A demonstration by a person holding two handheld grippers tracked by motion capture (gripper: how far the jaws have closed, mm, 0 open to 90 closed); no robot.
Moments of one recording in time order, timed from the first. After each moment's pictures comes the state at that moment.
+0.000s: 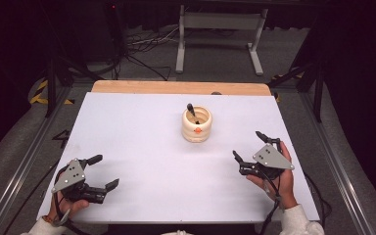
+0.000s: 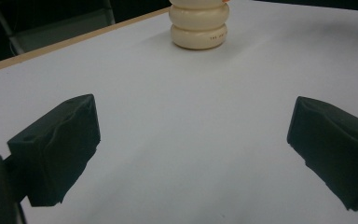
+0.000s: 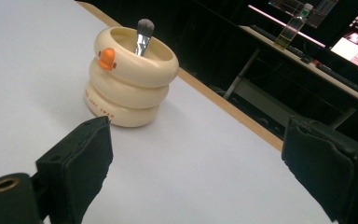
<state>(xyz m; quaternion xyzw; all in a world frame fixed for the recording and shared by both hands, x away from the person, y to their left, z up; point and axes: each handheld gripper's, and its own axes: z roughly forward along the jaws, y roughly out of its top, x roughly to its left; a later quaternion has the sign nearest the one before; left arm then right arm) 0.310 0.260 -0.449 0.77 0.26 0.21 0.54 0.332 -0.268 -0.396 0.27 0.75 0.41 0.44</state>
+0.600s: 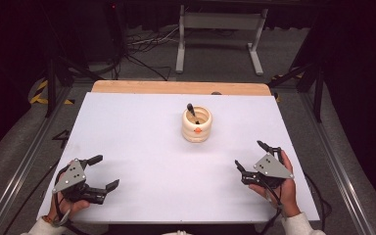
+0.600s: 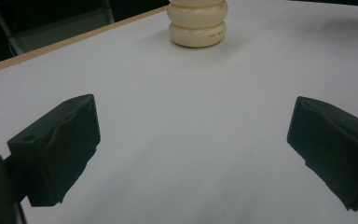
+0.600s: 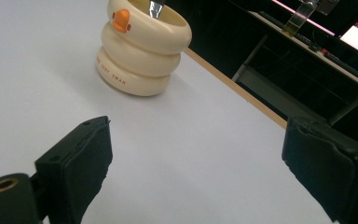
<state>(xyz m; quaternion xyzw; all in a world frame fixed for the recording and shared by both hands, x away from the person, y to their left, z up) 0.309 0.259 -0.449 0.78 0.26 0.21 0.53 0.319 -0.276 -0.417 0.27 0.77 0.39 0.43</state>
